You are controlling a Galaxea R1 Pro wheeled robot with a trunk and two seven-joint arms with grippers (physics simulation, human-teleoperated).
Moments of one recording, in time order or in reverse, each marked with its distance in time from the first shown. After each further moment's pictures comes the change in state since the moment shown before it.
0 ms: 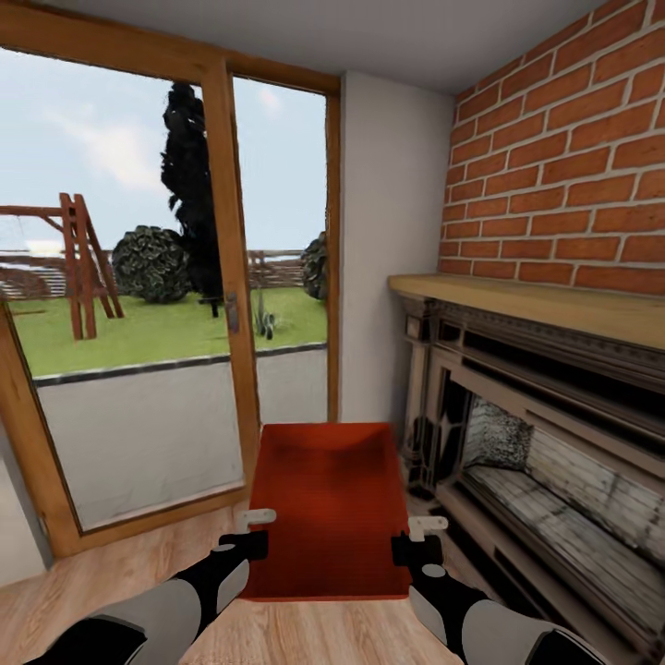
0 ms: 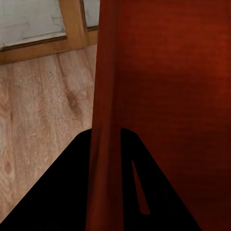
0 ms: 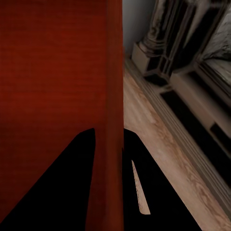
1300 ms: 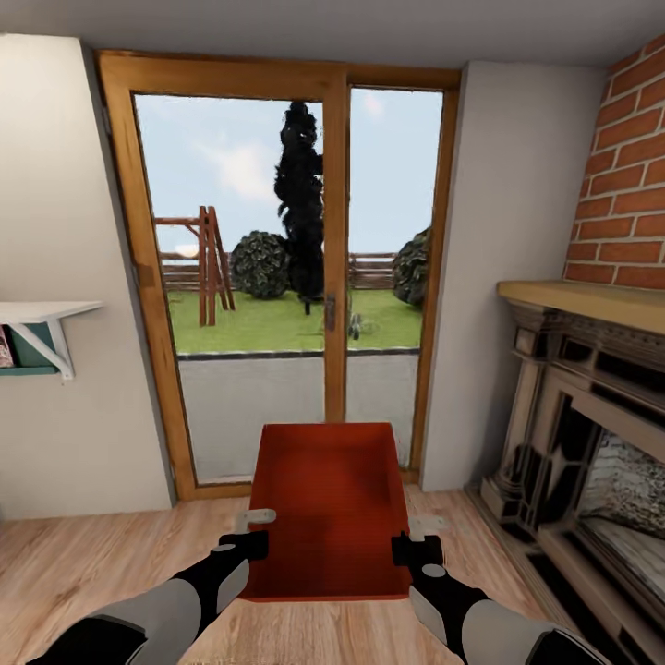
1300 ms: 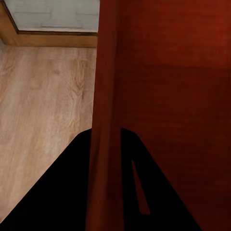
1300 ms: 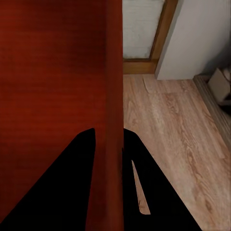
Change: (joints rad) left arm 0.000 -0.001 0.000 0.001 0.001 0.000 0.001; right arm 0.000 -0.001 0.000 0.000 0.001 0.001 0.001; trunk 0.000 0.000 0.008
